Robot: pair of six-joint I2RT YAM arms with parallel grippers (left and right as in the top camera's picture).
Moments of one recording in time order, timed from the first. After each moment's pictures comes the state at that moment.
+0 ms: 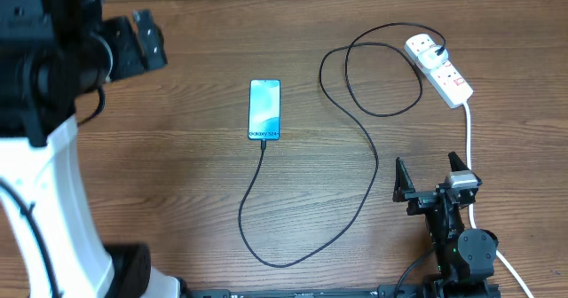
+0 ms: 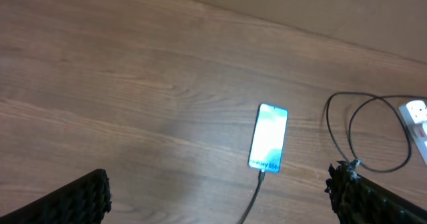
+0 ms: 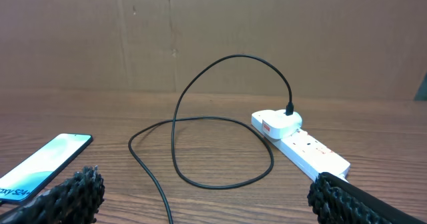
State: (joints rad) left arm -0.01 1.67 2.50 -1.67 -0.03 -0.29; right arm 0.07 0.01 0.02 -0.03 -0.04 0.01
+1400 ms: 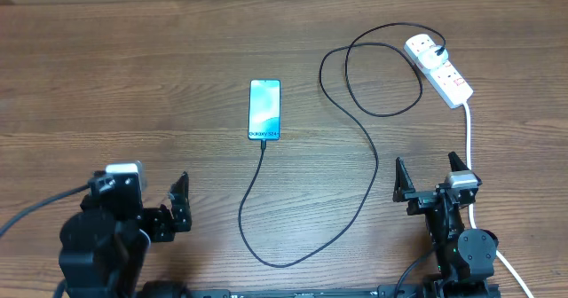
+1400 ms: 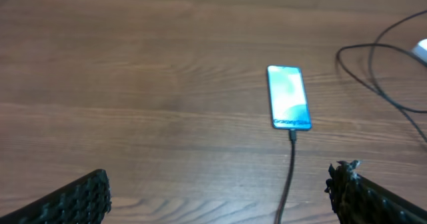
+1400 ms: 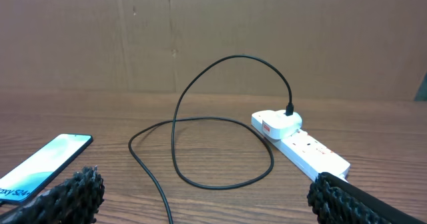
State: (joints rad) left arm -0.01 0.46 0.90 -0.95 0.02 -0.09; right arm 0.07 0.01 0.02 -0.03 -0.04 0.01
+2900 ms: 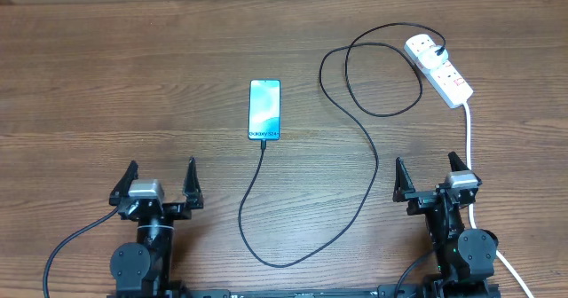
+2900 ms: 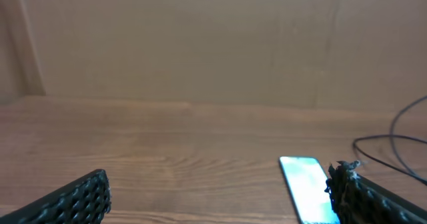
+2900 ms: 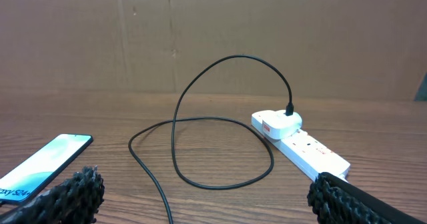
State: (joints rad) left arm 0.03 0.02 0.09 -0.07 0.01 -0.07; right arm 0.07 0.01 0.02 -0.03 -0.04 0.01
